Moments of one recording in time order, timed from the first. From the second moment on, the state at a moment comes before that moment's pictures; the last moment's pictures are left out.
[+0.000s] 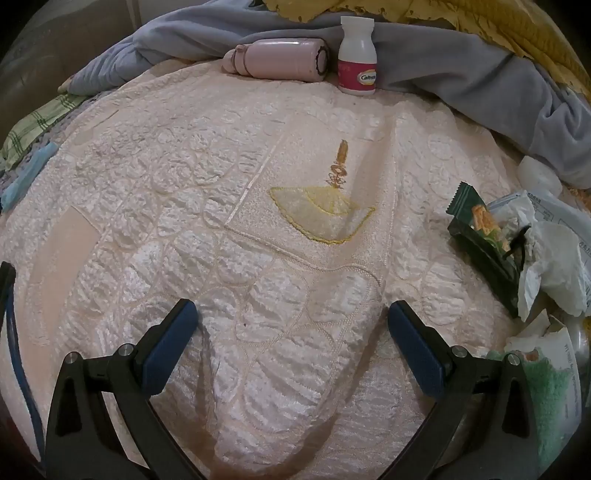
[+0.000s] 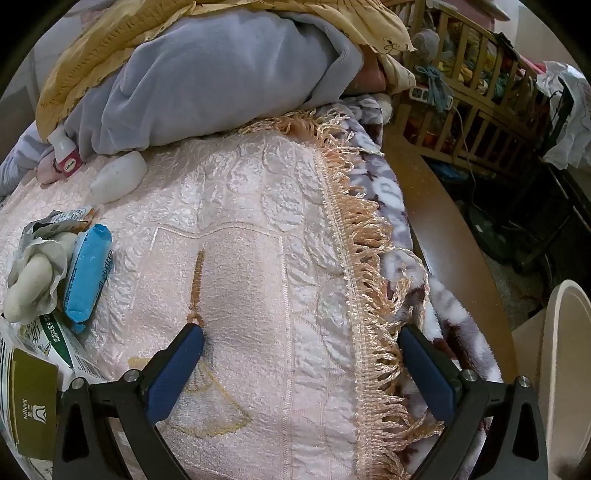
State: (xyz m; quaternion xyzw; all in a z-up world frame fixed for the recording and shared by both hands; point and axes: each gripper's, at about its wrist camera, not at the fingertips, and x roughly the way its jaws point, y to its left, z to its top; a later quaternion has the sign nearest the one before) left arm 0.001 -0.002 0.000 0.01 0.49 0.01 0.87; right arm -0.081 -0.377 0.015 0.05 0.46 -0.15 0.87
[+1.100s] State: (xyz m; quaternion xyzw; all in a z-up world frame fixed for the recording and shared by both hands) left arm -0.168 -0.065 0.153 -0.01 0.33 -0.11 0.94; right arm -0.189 -0.363 0.132 0.04 0.35 -0.13 0.93
